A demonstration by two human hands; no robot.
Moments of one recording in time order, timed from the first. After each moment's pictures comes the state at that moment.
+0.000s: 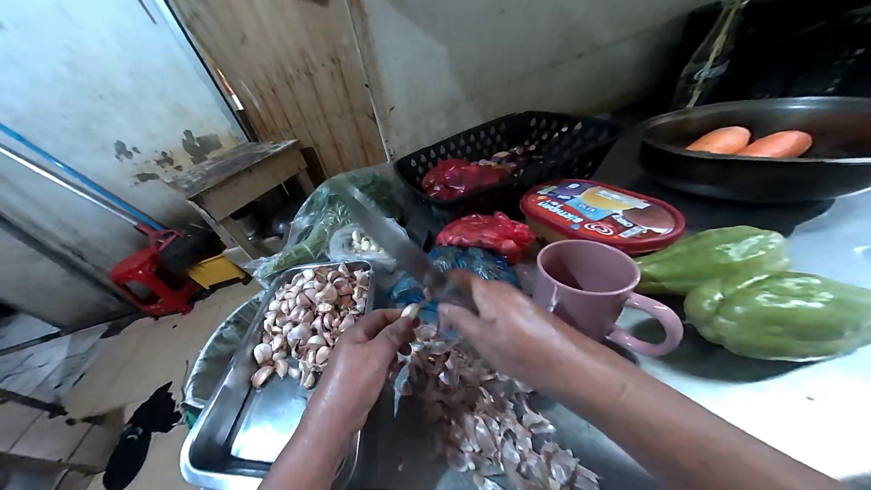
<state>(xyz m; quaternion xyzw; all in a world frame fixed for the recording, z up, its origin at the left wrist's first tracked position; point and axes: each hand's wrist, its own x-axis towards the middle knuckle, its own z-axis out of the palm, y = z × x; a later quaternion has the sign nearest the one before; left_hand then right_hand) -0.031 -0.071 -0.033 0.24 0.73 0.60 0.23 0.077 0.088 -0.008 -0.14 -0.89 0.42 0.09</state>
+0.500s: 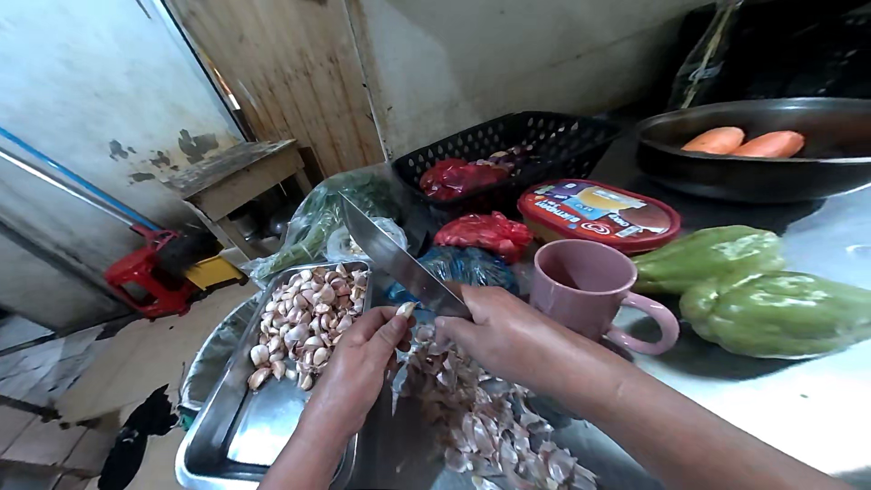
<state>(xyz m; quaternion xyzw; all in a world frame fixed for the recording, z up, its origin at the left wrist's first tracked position) -0.032 -0.073 -0.036 0.27 0.71 0.60 0.22 0.074 0.091 -0.003 -0.14 -0.89 0.44 0.01</state>
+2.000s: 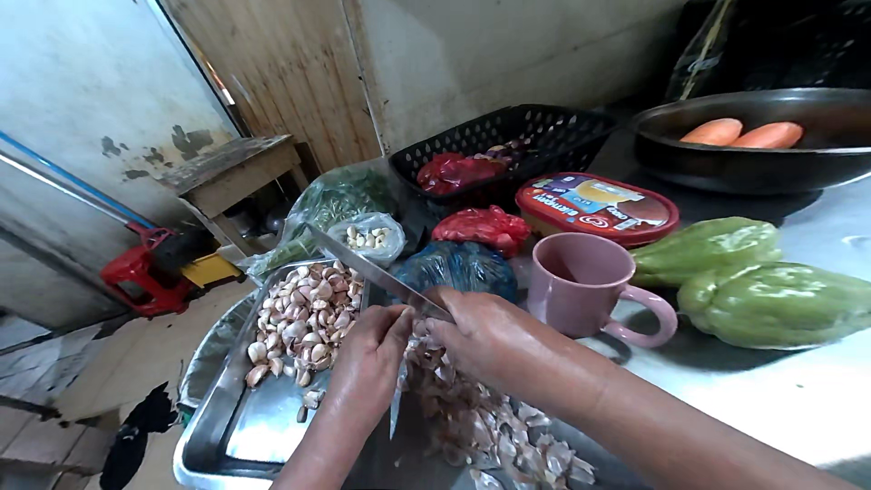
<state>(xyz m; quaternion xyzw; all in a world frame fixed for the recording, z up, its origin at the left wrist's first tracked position) -0.025 -0.070 -0.036 0.33 0.82 0.45 0.12 0.071 0.080 -0.006 -0.12 -0.93 0.33 -0.01</state>
